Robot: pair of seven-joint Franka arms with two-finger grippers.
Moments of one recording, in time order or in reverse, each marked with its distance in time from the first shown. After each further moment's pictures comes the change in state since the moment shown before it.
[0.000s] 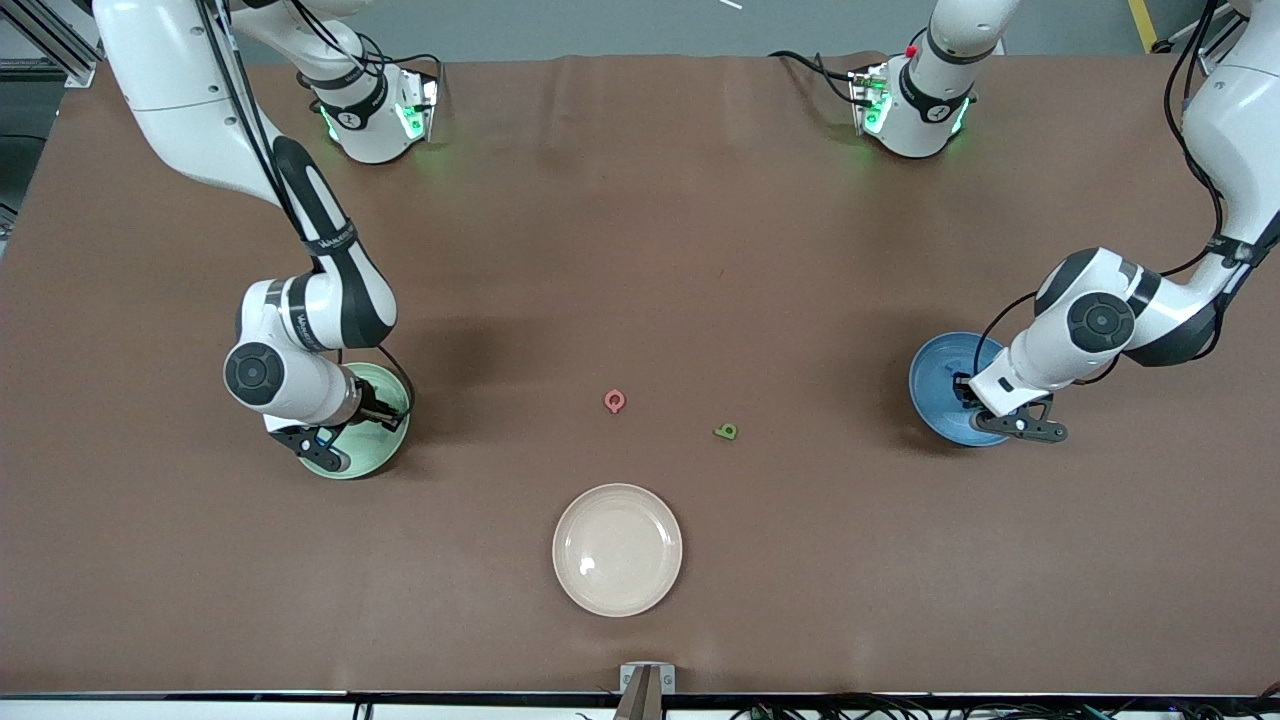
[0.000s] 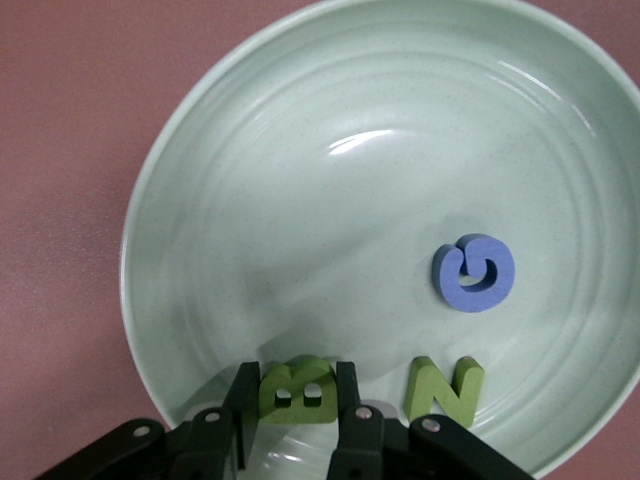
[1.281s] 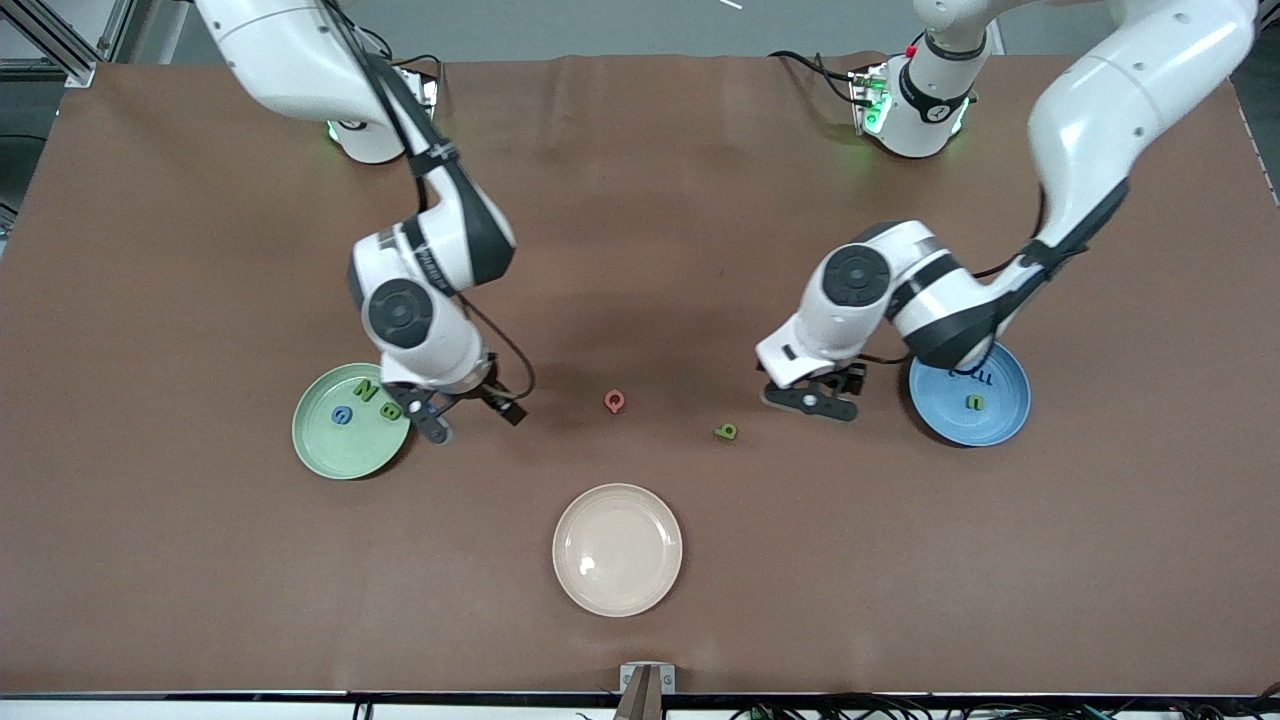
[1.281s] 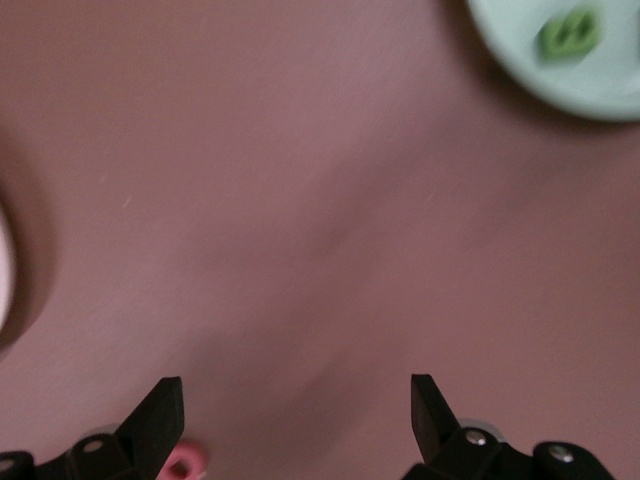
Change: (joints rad) left arm -0.657 -0.007 -0.016 0.265 -0.203 -0.185 -0.318; right arm 0.345 -0.028 0.019 0.191 0.015 -0.083 0.673
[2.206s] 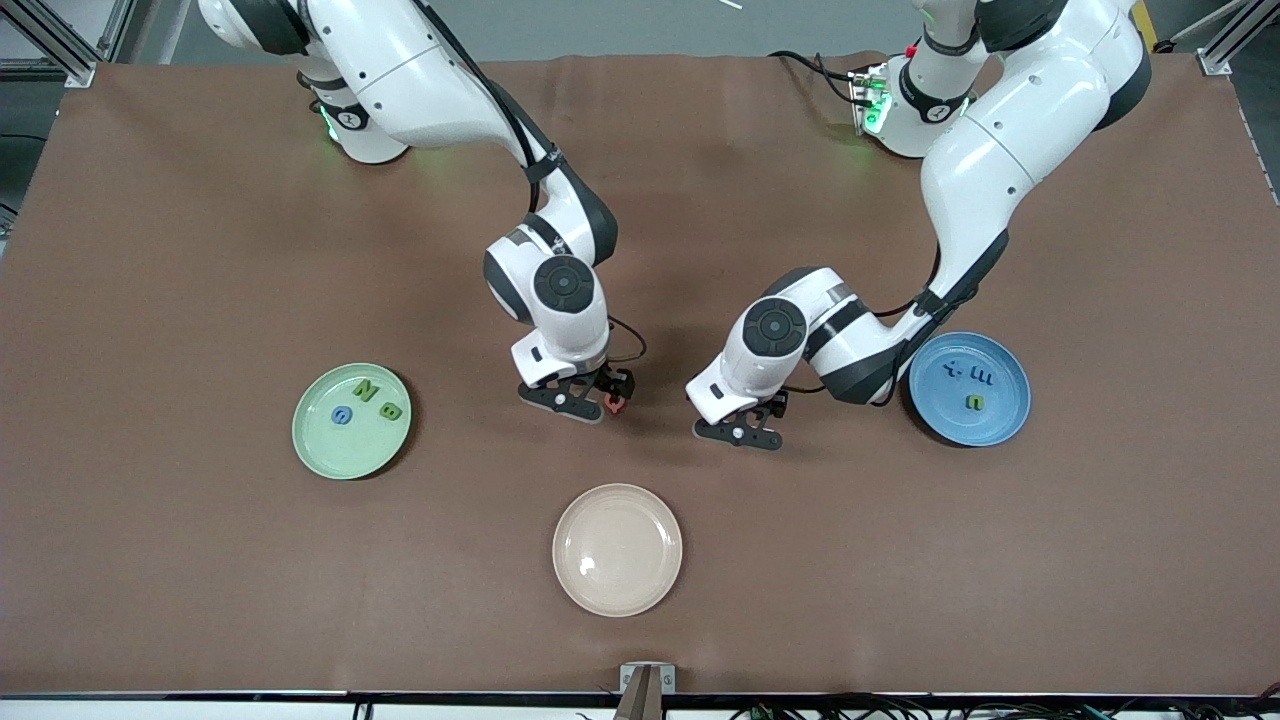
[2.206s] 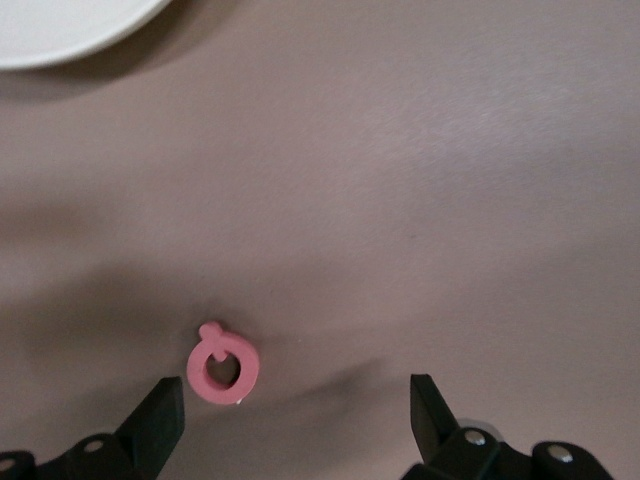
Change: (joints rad) left arm -0.341 0.113 0.308 0.229 -0.159 0.173 0.006; right arm 0.184 0.208 -0.002 0.134 -0.157 0.115 -0.249
